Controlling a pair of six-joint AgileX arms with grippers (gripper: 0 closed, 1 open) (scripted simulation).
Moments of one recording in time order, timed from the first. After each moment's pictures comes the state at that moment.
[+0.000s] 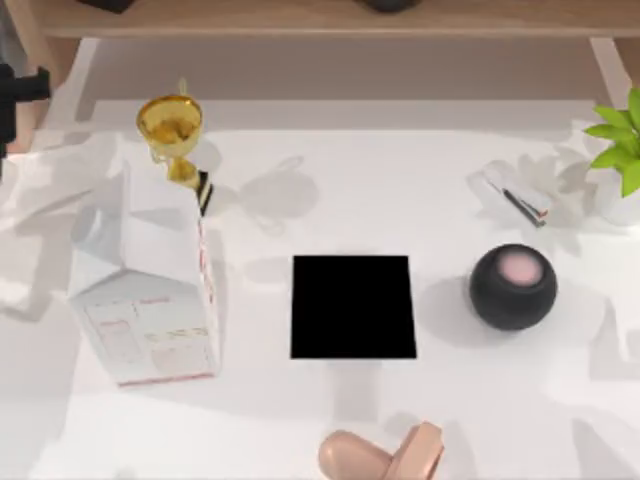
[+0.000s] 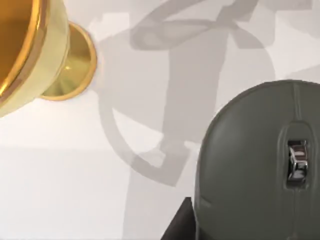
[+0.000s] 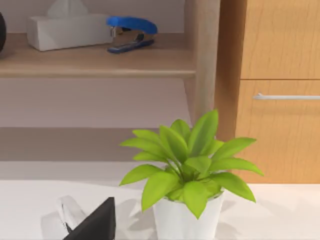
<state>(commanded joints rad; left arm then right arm) -0.01 1.60 1.46 -1.09 0.01 -0.13 0.00 0.00 0.00 0.00 0.00 0.00</state>
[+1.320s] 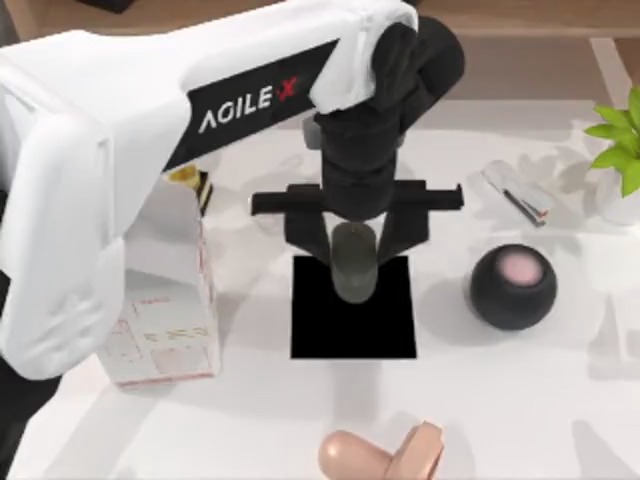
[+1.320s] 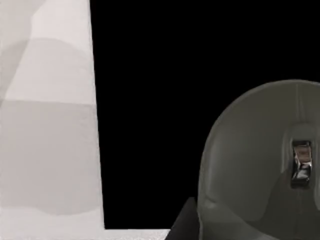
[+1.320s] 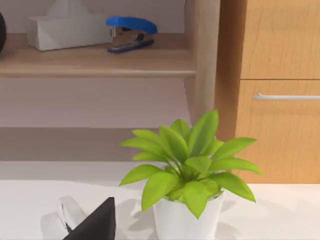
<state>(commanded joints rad) -0.74 2.28 1.98 -1.24 0.00 -0.71 0.00 0.00 0.00 0.00 0.00 0.00</state>
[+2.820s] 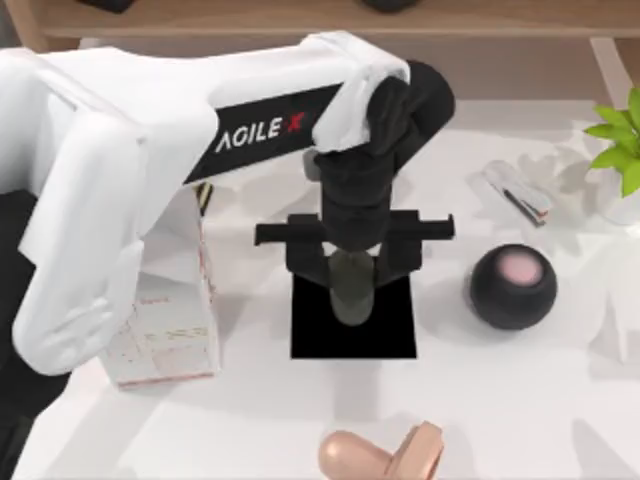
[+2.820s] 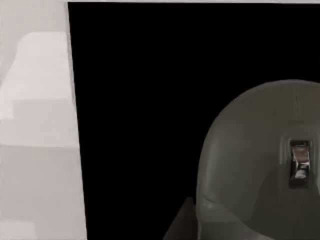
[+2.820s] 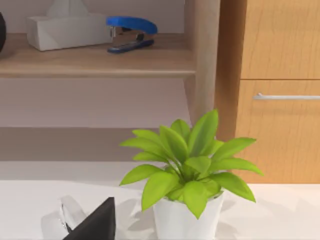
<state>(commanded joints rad) -0.74 2.31 1.86 -1.08 0.00 -0.71 0.00 0.00 0.00 0.00 0.00 0.00</state>
